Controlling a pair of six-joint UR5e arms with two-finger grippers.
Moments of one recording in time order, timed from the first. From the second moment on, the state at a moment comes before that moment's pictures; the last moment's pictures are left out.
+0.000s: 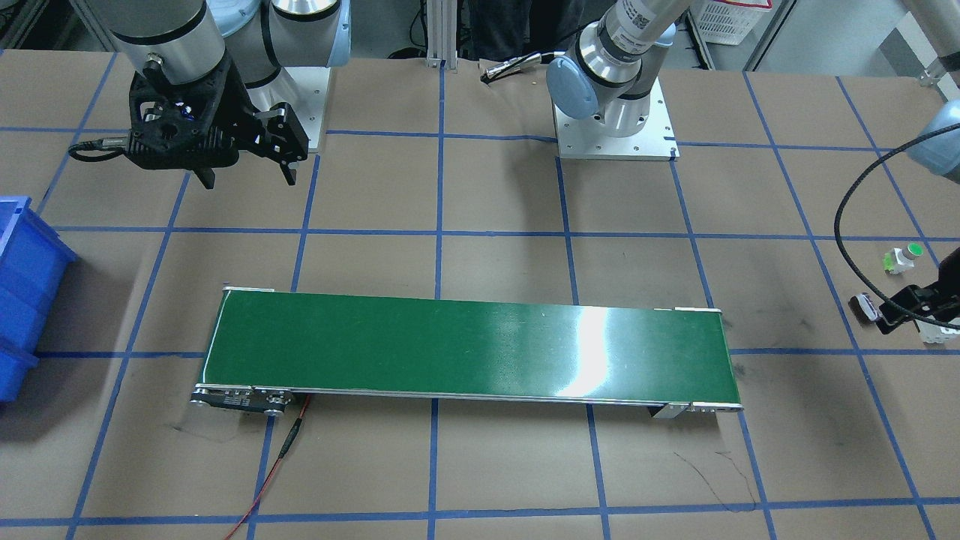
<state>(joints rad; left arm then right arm) -0.85 -1.95 -1.64 -1.02 1.57 0.58 1.62 -1.59 1.60 -1.55 -1.54 0.00</state>
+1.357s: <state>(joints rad) -0.76 -2.10 -1.73 -0.95 1.70 0.40 1.62 -1.59 1.60 -1.54 -1.54 -0.01</state>
